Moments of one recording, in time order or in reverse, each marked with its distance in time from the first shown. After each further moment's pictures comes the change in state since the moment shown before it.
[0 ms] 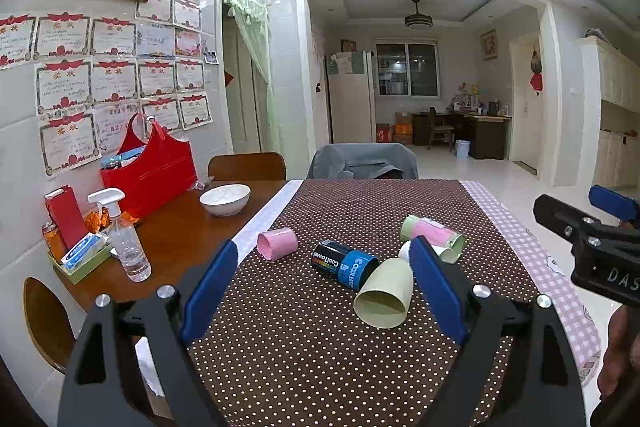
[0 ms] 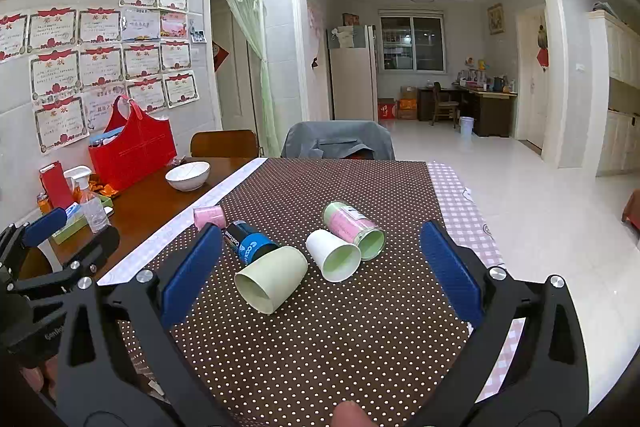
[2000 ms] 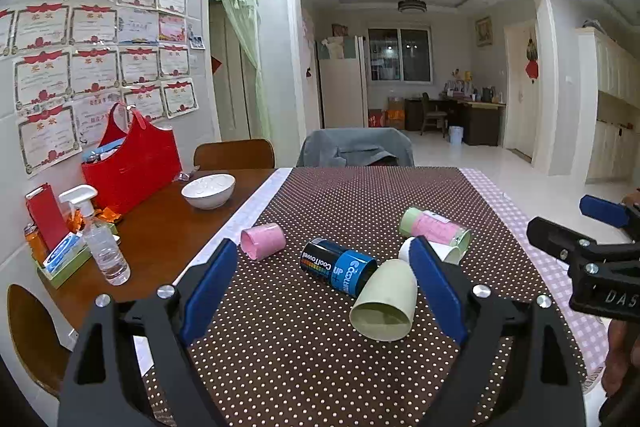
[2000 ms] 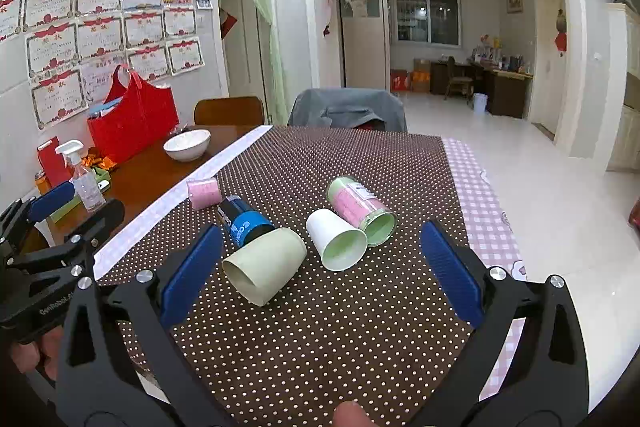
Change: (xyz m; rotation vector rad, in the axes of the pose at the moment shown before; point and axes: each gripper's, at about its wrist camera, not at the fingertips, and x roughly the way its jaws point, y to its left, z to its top) left arm 0.069 -0.012 0.006 0.012 0.069 -0.033; right arm 0.068 -0.010 0.002 -0.036 0.148 0.035
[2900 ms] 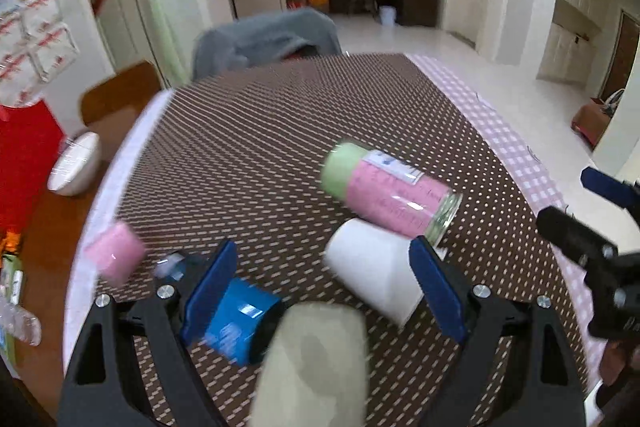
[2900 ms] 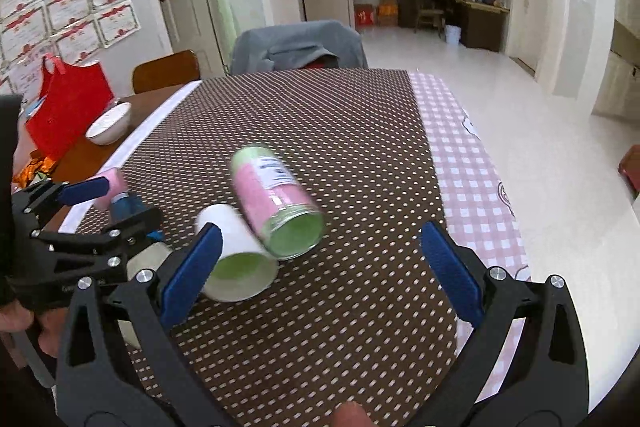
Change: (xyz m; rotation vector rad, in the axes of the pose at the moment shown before) left arm 0.242 -0.098 0.032 0.161 0.463 -0.269; right arm 0.154 -0.111 0.015 0.132 0.238 -0.089
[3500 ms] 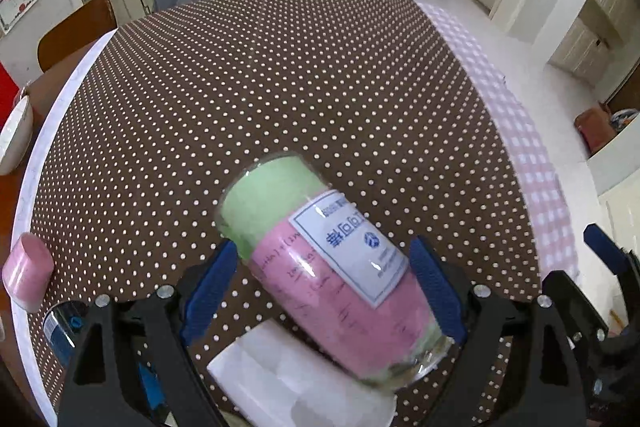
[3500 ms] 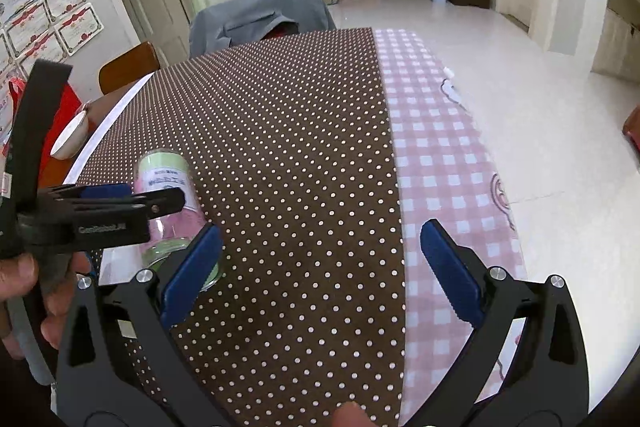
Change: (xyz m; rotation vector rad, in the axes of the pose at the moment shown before) left arm 0.130 -0.043 0.068 -0.096 0.251 -0.047; right arm 0.077 -0.073 0.017 0.082 0.115 0.009
